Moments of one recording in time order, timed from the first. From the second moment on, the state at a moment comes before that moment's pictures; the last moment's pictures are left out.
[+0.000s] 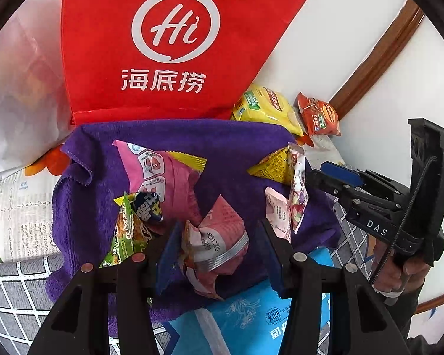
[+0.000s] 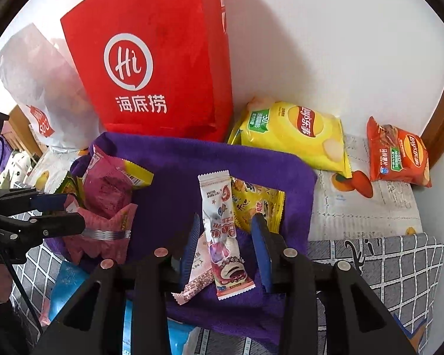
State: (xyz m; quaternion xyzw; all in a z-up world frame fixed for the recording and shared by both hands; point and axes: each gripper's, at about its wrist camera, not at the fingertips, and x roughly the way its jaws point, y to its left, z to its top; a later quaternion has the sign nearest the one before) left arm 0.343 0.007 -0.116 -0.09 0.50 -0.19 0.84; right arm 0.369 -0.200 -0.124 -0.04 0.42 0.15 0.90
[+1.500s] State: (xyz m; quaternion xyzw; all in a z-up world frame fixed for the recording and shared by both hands) left arm 0.237 0.023 -0.006 -0.03 0.38 -0.16 0.91; right arm 0.193 -0.224 -0.092 0.01 0.38 0.04 0.92
